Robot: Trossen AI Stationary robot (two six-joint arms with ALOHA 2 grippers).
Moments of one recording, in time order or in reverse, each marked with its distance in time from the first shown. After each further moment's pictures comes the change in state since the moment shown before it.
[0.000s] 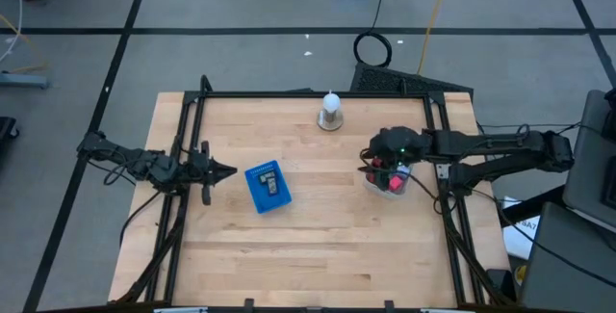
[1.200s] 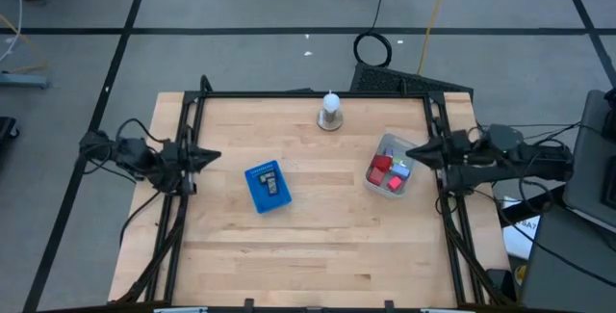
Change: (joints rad) left arm -0.021 -0.059 0.179 0.057 -0.027 0.334; right arm 0.182 -0.738 -0.139 0.171 0.062 -0.133
